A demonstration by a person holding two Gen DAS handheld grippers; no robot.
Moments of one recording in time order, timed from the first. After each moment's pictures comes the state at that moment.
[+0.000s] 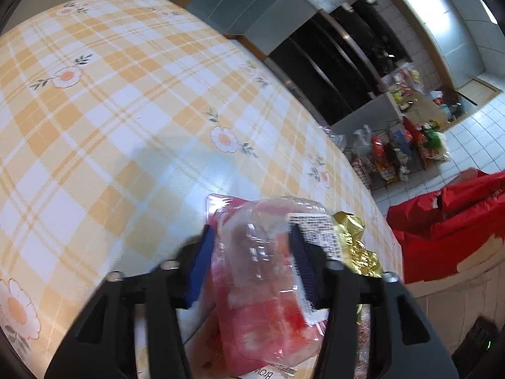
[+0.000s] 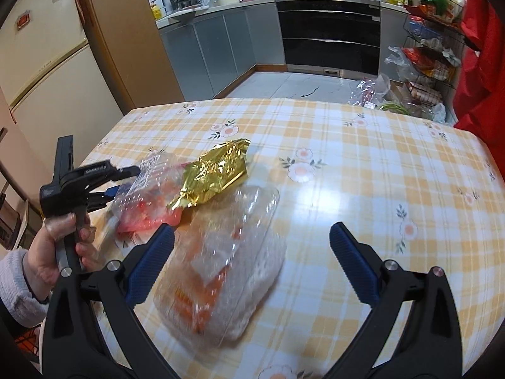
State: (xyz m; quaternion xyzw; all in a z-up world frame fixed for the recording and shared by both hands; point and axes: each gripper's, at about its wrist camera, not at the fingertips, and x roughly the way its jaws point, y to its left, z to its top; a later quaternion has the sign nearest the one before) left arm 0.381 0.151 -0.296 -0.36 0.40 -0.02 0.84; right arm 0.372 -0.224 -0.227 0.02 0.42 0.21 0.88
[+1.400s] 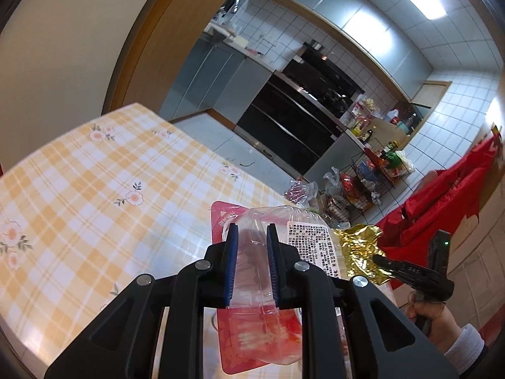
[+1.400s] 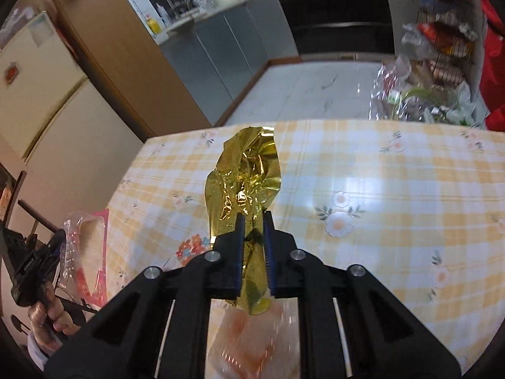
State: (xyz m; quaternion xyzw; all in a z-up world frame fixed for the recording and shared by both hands) left arm 0.250 0.200 -0.147 -0.29 0.27 -0.02 0.92; right arm 0.428 -0.215 -0.170 0.10 0.43 0.25 0.86
